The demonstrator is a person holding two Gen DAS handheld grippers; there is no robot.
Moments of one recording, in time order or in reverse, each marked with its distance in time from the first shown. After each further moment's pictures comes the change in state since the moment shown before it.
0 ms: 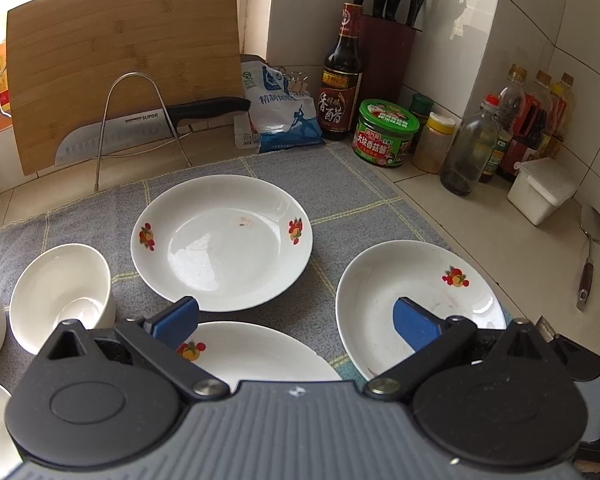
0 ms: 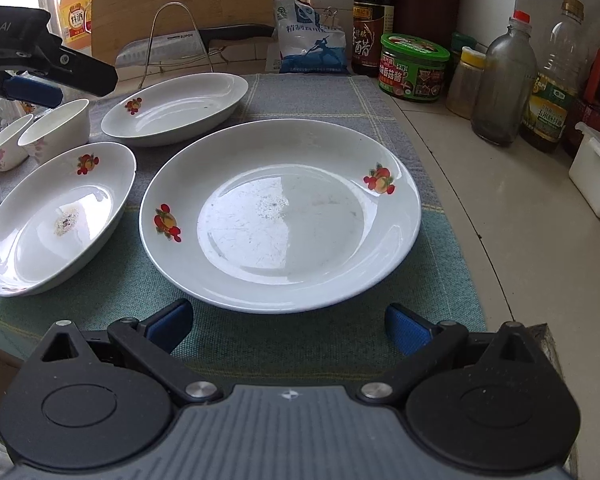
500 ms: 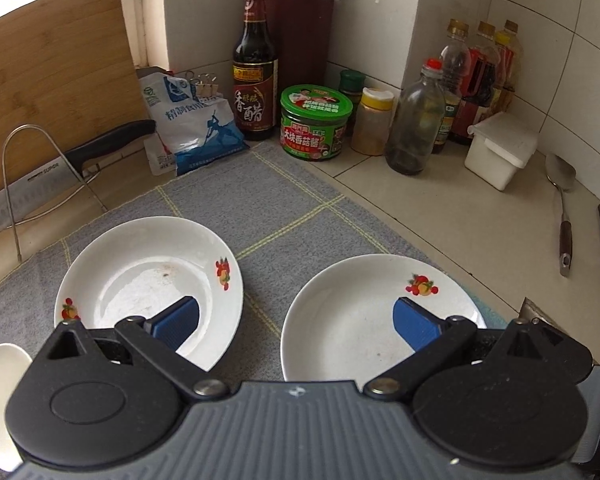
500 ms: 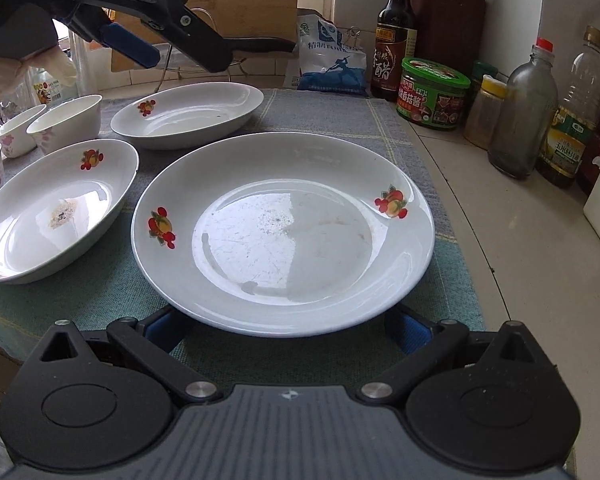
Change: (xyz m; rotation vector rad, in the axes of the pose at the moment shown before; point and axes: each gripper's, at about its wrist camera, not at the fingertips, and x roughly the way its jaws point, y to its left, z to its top) left arm 0.052 -0.042 0.042 0.220 0.062 -0.142; right arm 0.008 -0.003 -0.003 -0.065 -0.074 0.023
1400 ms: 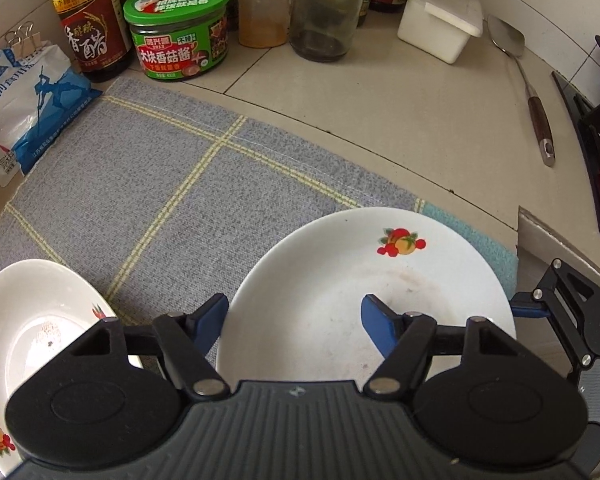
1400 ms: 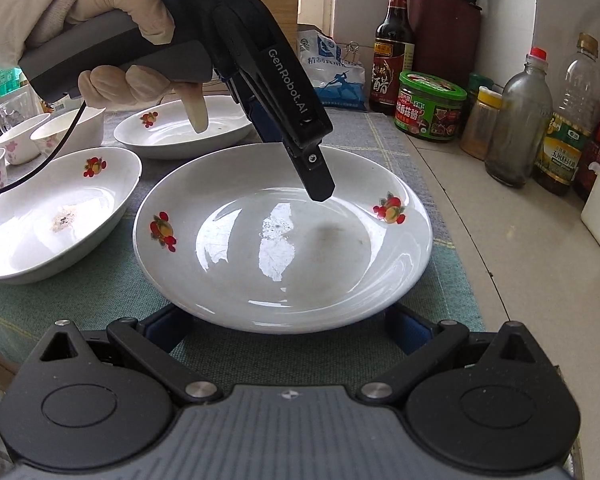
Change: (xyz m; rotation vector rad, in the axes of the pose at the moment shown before) left arm 0.114 -0.029 0.035 0.297 0.359 -0.213; right arm -0.004 0.002 -0.007 -0.003 -0.056 0.000
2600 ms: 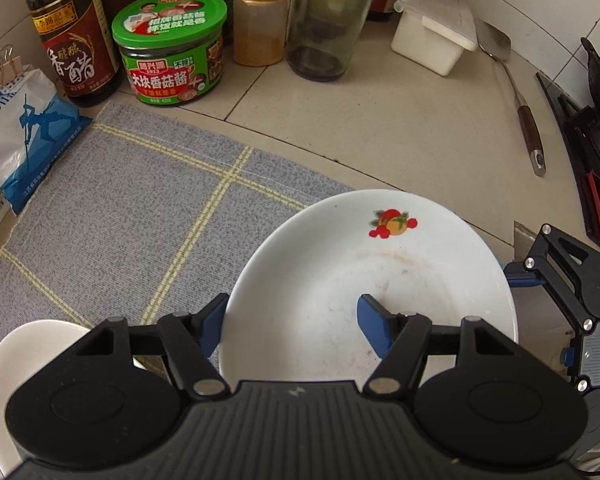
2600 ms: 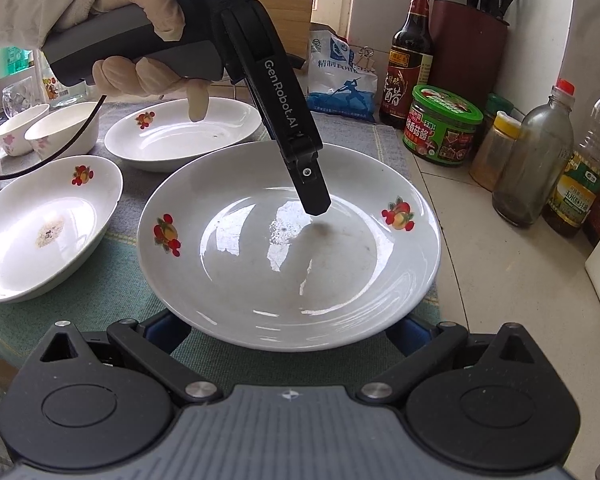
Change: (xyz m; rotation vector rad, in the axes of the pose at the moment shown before) left arm 0.004 0.022 0.020 0.034 -0.003 -0.059; right arm 0.017 -0.020 0.040 -0.078 0.048 0.027
